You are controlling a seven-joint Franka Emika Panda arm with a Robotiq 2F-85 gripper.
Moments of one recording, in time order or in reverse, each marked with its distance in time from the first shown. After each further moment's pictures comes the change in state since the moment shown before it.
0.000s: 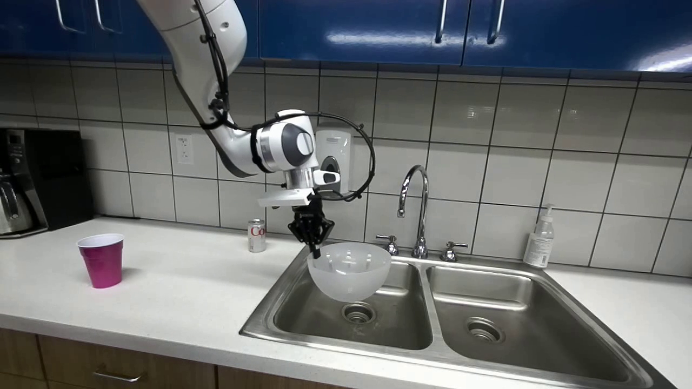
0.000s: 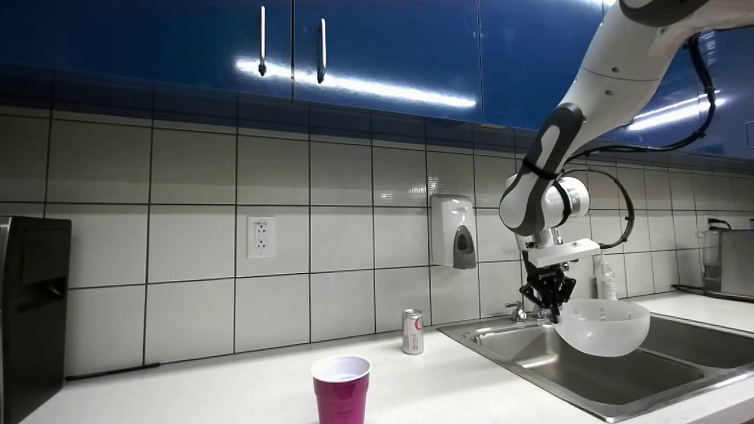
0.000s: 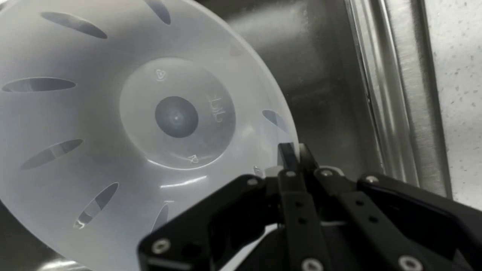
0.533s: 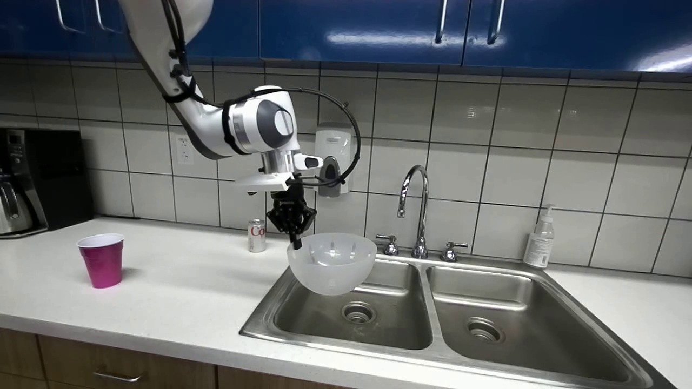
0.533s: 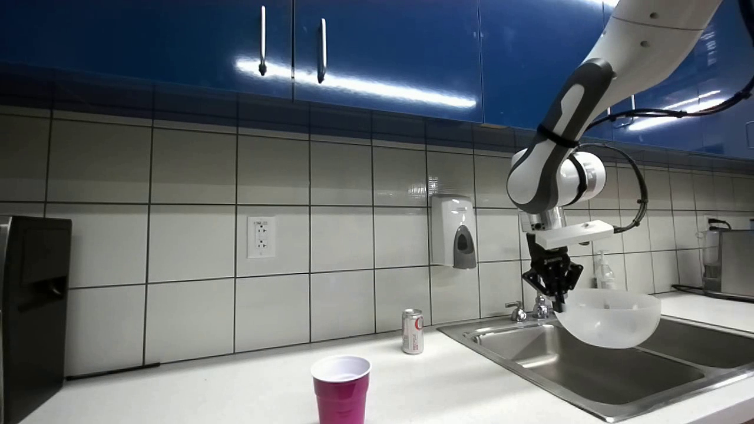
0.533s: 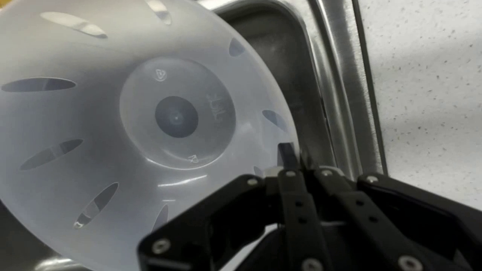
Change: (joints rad) arm 0.015 -0.215 0.024 -0.198 -0.017 -0.001 0.002
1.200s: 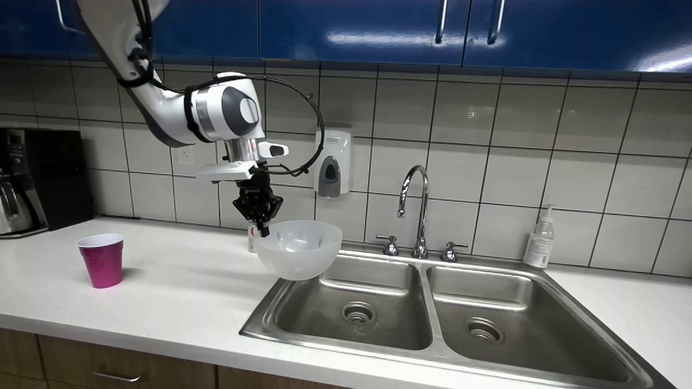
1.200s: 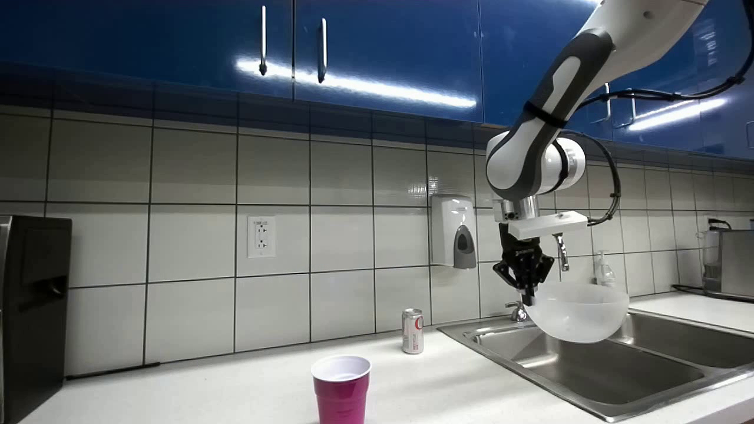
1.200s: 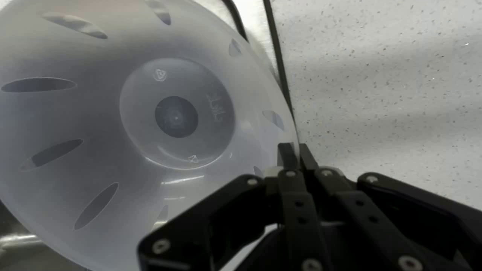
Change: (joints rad) arm 0.076 -0.090 0.067 -0.061 -0.002 -0.003 0.066
